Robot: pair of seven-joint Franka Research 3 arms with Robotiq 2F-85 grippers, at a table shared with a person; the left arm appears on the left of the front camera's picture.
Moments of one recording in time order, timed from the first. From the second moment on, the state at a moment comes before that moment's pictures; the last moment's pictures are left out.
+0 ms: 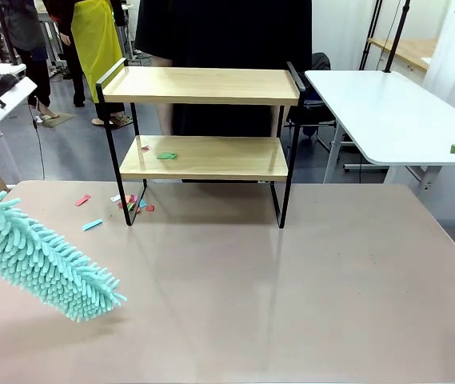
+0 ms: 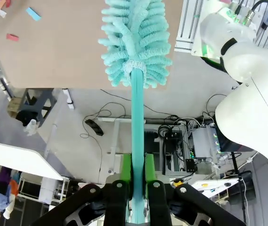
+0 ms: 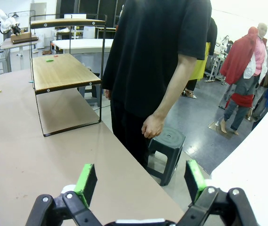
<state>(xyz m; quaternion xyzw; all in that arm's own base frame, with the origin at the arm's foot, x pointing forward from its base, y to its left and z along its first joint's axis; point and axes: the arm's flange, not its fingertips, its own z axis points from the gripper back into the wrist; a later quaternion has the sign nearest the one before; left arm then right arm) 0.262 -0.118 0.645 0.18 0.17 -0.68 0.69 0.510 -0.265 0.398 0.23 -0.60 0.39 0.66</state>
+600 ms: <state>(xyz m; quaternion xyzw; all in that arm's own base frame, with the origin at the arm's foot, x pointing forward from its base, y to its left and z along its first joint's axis) 0.262 -0.119 0.645 0.18 0.17 -0.68 0.69 0.510 -0.265 0.398 0.23 -0.60 0.39 0.66</state>
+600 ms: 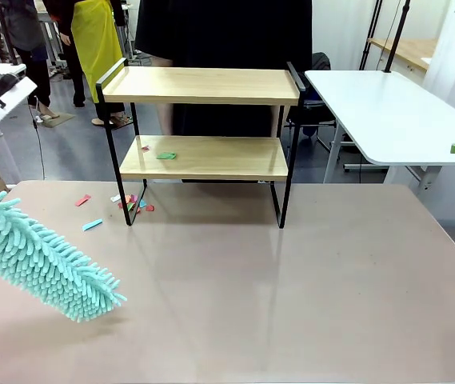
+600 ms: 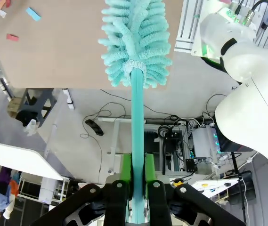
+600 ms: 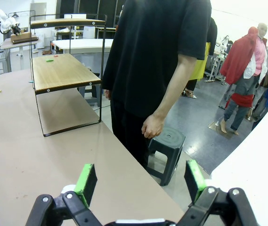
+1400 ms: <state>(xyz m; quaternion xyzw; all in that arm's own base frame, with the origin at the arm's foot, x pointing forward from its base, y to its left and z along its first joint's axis) 0.269 -0.110 0.648 0.09 0.01 -0.68 0.73 0.502 -0.159 0.544 0.31 -0.54 0.49 0.60</state>
